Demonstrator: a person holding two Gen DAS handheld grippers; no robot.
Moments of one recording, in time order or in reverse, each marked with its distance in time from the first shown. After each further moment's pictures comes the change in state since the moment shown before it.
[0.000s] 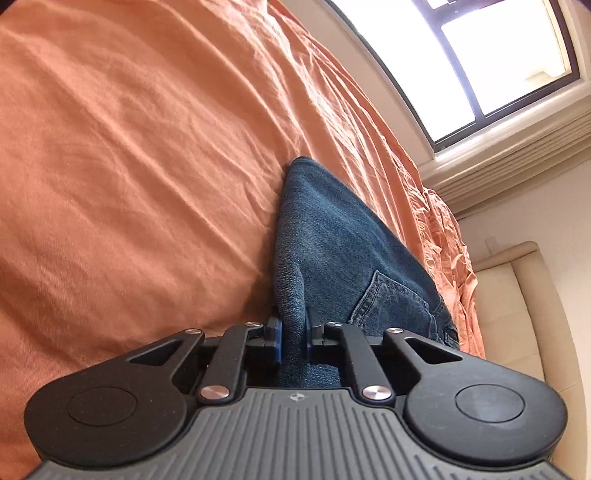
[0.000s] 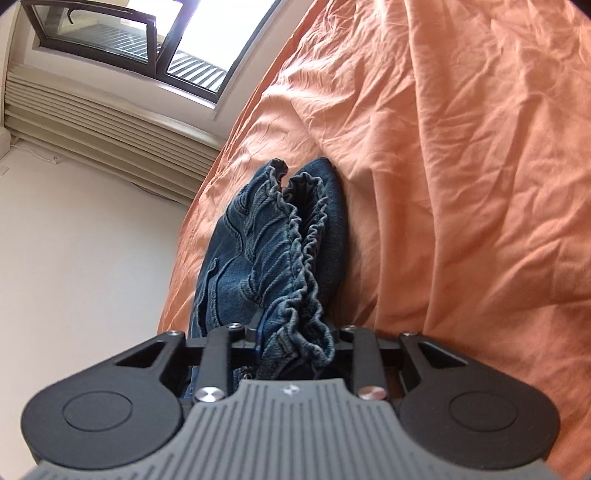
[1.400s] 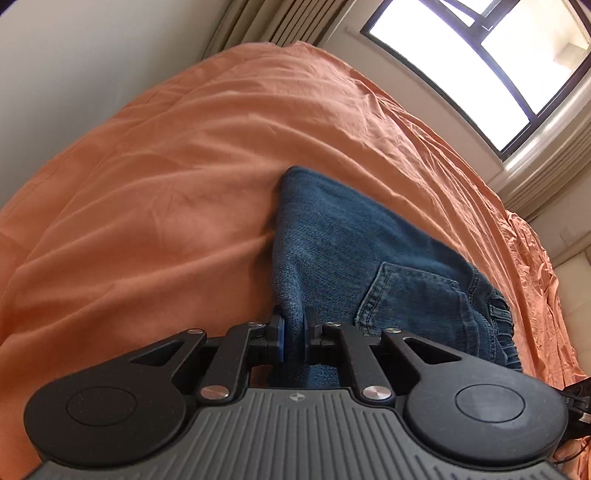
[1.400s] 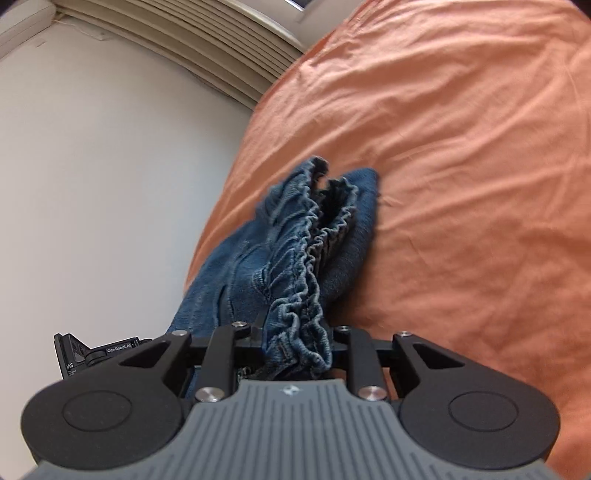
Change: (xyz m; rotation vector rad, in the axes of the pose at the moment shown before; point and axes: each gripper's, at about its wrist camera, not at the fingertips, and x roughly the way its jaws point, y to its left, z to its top) left arm -0.215 0.168 0.110 0.145 -0.041 0.276; right arm 0.195 0.205 -0.176 -0.112 0.228 0.044
